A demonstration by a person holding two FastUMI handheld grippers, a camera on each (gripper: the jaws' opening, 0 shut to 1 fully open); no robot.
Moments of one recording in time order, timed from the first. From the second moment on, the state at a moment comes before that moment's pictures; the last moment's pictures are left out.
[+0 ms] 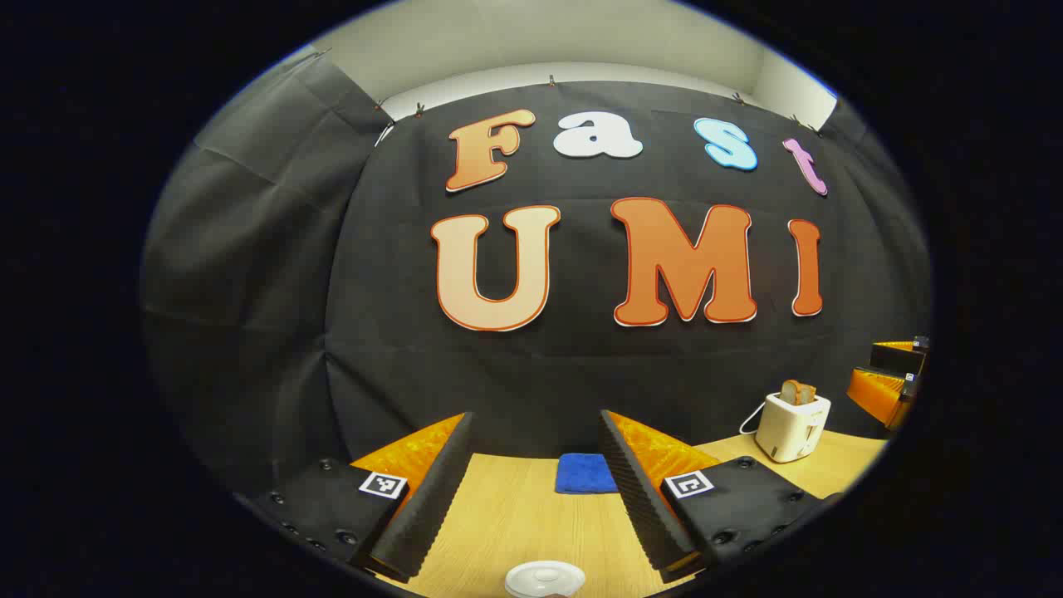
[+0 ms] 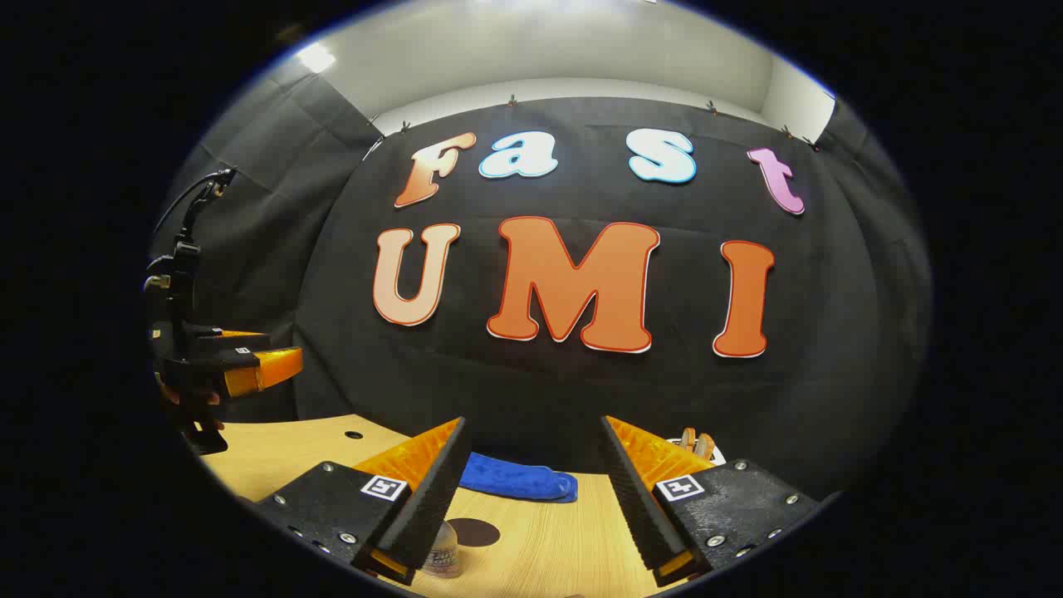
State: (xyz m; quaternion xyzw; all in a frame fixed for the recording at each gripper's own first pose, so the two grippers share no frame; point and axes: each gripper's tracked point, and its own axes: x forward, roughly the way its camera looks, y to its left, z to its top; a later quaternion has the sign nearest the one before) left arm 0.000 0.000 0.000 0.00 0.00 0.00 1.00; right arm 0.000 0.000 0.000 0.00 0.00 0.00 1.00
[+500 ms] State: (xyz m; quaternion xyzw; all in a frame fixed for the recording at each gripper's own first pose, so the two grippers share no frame) left arm -0.005 0.004 0.005 0.00 -0.01 0.00 1.00; right arm -0.005 0.018 -0.009 0.01 0.00 0.03 1.00
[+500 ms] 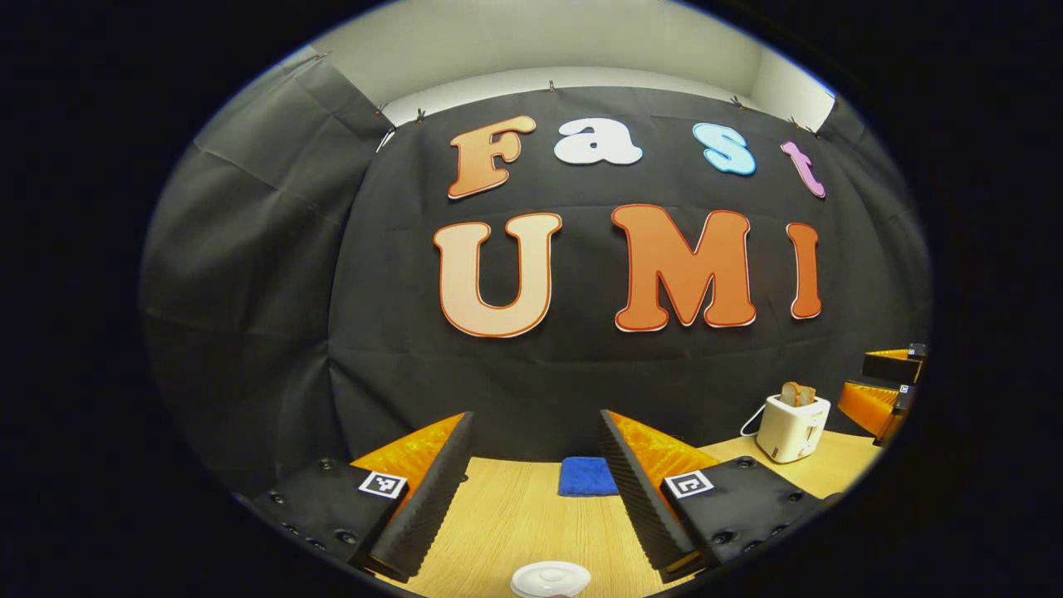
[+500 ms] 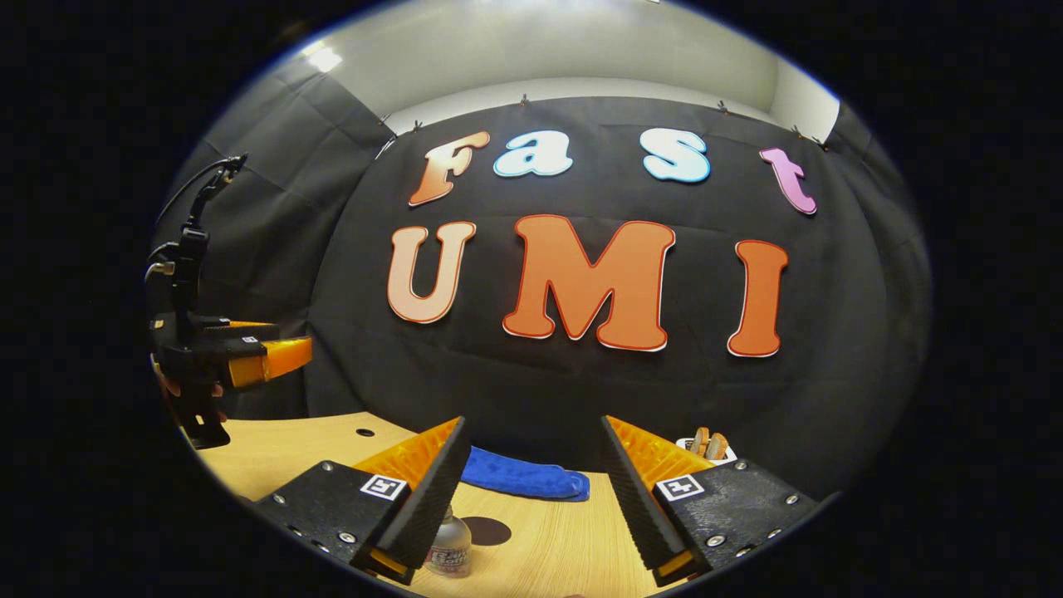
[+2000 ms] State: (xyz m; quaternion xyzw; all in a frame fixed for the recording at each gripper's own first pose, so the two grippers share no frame) left arm -0.012 0.000 -0.113 0.04 0.11 -0.02 0.99; right arm -0.016 0.081 -0.125 0.01 0.11 0.11 0.99
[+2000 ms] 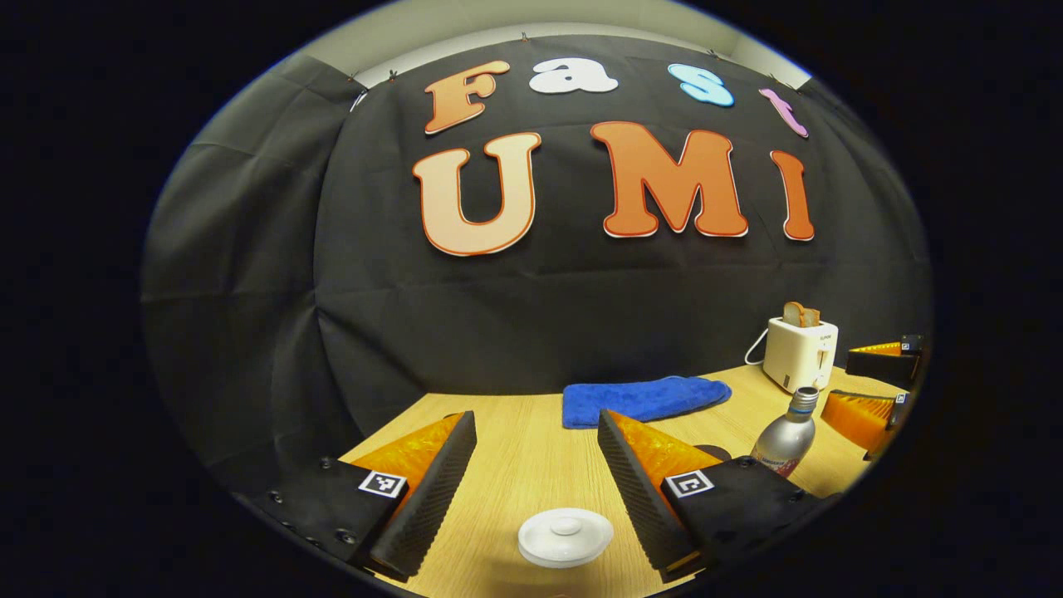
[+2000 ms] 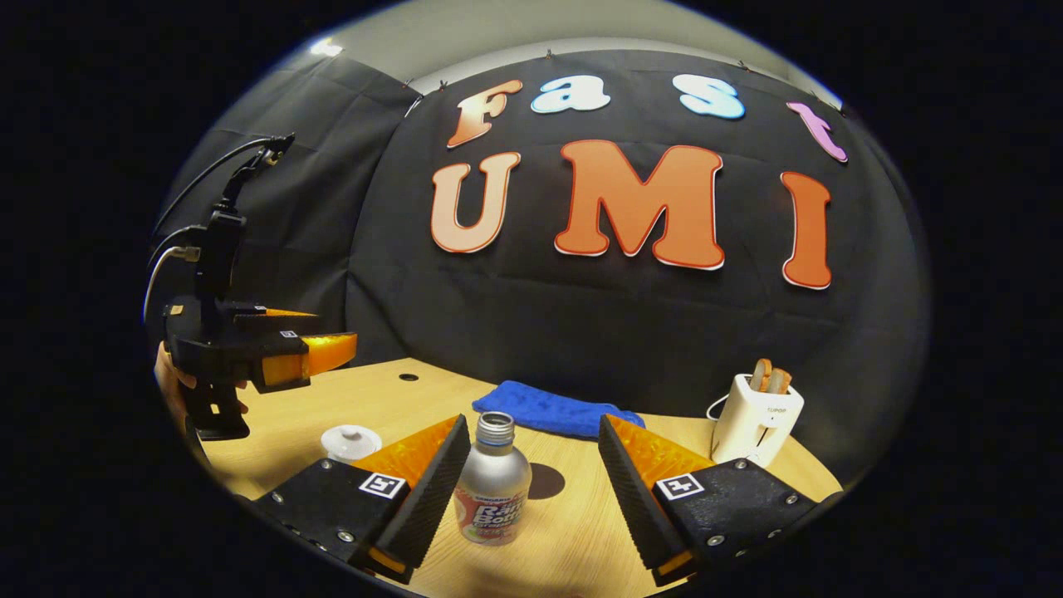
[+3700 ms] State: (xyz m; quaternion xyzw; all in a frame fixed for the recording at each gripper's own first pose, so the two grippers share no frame) left arm -0.020 -0.012 -0.244 0.08 0.25 -0.04 0.97; right arm -0.014 0.118 -0.220 0.01 0.22 0.15 0.96
